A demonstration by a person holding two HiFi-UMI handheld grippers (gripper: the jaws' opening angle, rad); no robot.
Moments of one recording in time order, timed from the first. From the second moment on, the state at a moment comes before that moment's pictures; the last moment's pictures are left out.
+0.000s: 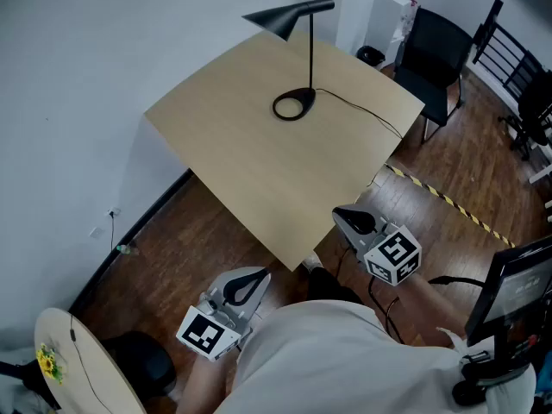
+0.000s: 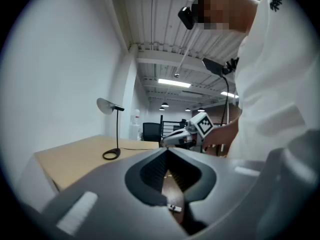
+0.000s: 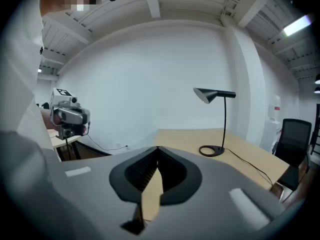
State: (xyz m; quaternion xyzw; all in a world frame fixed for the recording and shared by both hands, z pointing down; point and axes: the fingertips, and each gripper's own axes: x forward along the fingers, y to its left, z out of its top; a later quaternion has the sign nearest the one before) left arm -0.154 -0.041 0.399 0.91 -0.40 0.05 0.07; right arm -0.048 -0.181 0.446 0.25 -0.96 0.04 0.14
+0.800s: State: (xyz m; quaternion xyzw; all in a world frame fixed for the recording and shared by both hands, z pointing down) left arm -0.140 -0.220 0.400 0.85 -0.50 0.09 0.15; right arm -0.094 -0.530 0.554 0.21 -0.95 0.04 0.22
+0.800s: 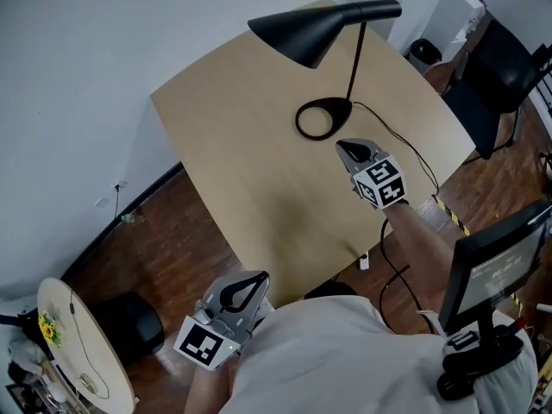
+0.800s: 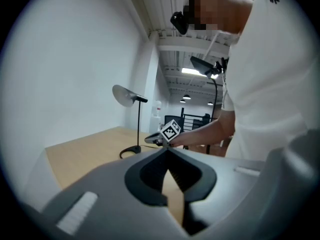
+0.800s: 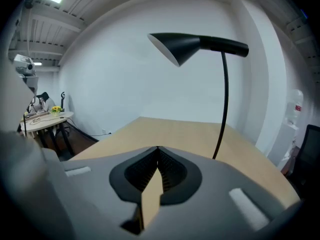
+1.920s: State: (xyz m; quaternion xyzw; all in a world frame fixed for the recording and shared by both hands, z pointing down) left arm -0.161 -0.266 0.425 0.79 -0.55 0.09 0.25; right arm -0.121 -0.714 0.706 0.30 -0.90 0.03 0.31
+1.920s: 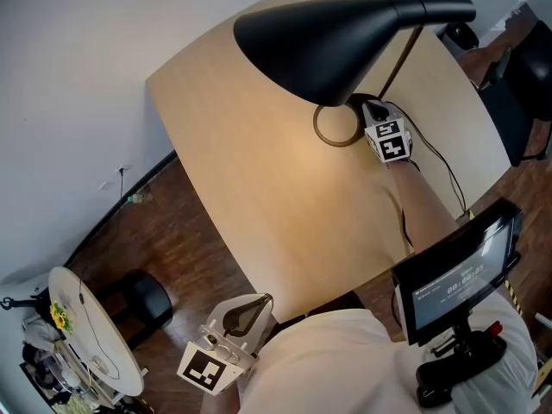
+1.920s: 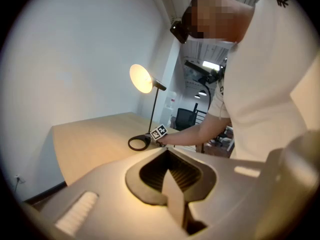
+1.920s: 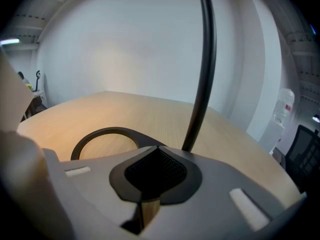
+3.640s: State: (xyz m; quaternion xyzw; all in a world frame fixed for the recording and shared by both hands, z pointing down) left arm -0.113 0.076 0.405 0.92 -0.38 0.06 0.10; right arm 0.017 -0.051 0.478 0.28 -0.94 0.05 0.19
